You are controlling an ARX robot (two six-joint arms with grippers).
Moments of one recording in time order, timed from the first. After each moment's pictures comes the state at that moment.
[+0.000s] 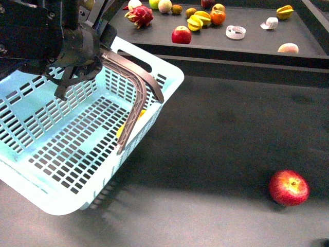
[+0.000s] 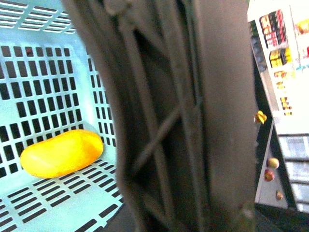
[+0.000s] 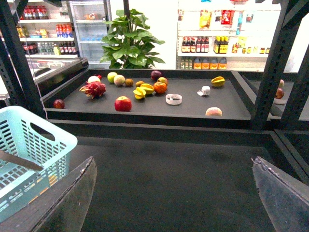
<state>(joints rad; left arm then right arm) -0.32 2.02 1.02 0.54 -0.33 -1.19 0.00 0.00 0.01 0.00 0.00 0.00</state>
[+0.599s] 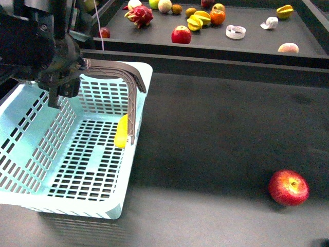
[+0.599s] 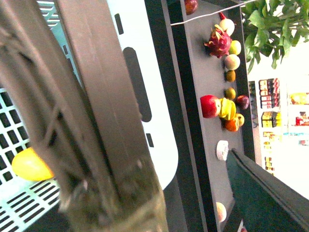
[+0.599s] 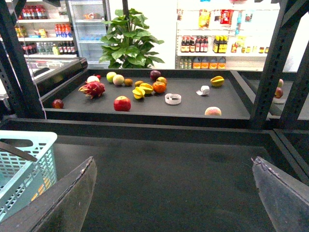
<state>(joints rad) -0.26 2.04 1.01 0.52 -0.43 -1.40 0.00 0.00 0.01 0.00 0.00 0.00</state>
